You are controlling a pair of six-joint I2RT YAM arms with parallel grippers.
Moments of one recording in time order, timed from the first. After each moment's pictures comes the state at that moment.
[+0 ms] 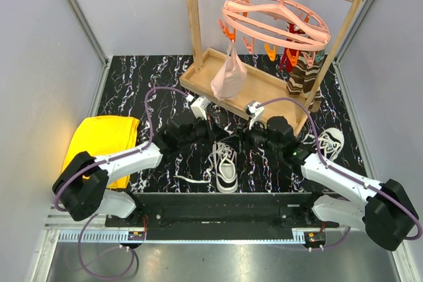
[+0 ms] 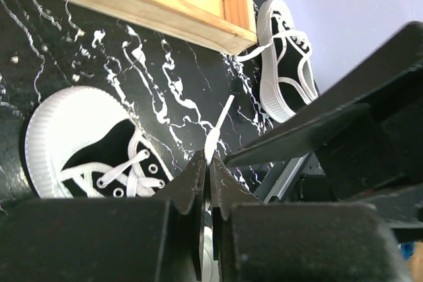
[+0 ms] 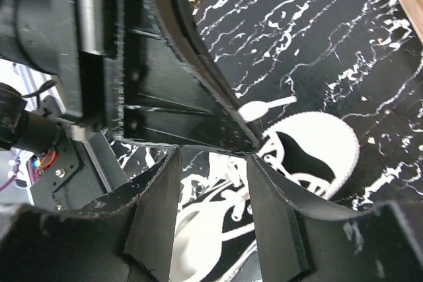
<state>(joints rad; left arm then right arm) -0.76 1.35 0.69 0.33 0.24 -0.73 0.70 1.08 0.59 0.22 -0.31 0.31</state>
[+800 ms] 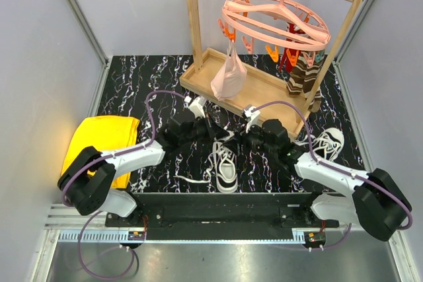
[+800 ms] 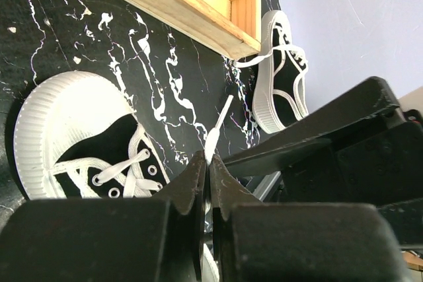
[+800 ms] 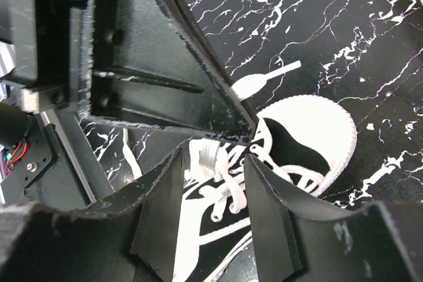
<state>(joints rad) -0.72 1.41 0.69 0.36 0.26 -0.89 0.70 1.17 0.53 0.32 -0.30 0.29</state>
